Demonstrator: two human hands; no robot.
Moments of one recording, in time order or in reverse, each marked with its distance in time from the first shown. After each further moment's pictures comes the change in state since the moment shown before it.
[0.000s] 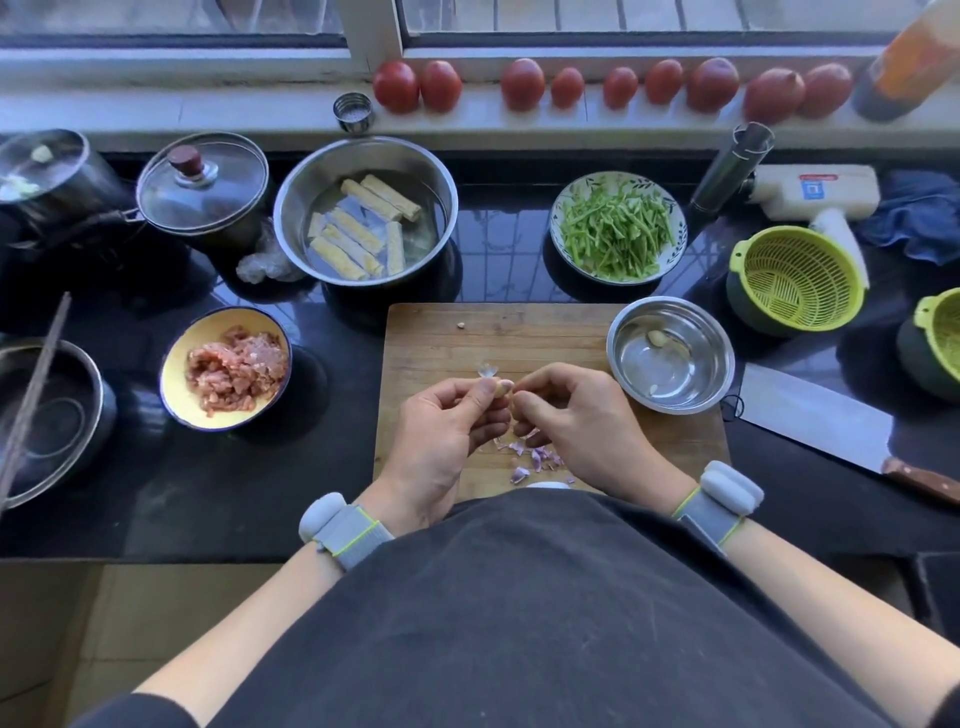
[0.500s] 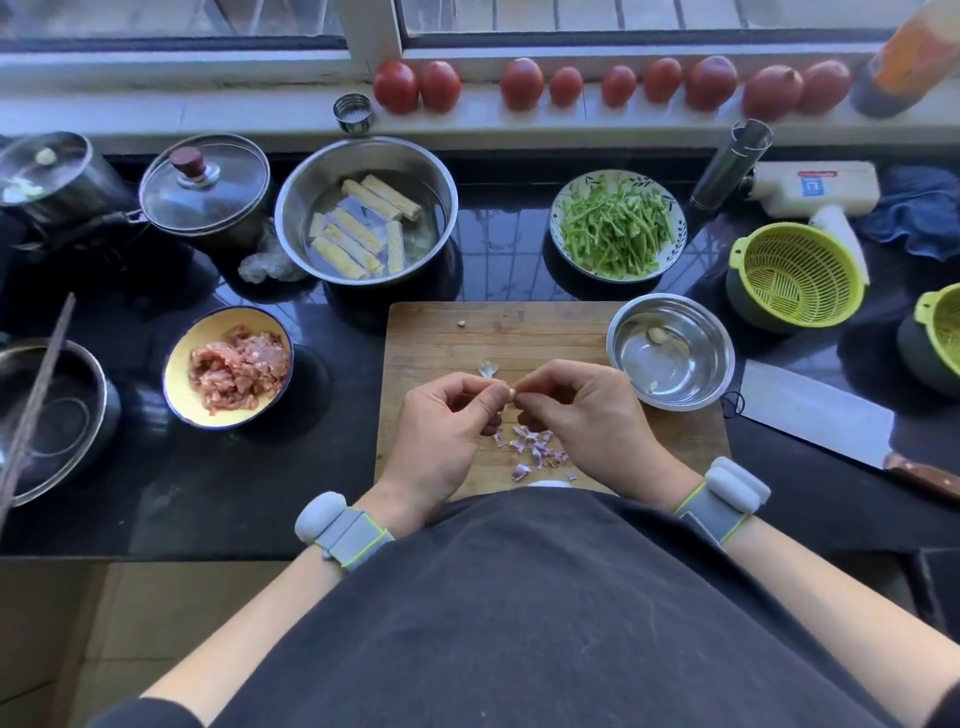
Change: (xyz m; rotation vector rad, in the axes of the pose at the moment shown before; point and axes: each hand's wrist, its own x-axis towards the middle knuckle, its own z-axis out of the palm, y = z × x) left_hand -0.002 0.001 -0.006 0.366 0.010 0.234; right_hand -0.001 0.003 -0.005 -0.029 0.019 -0.099
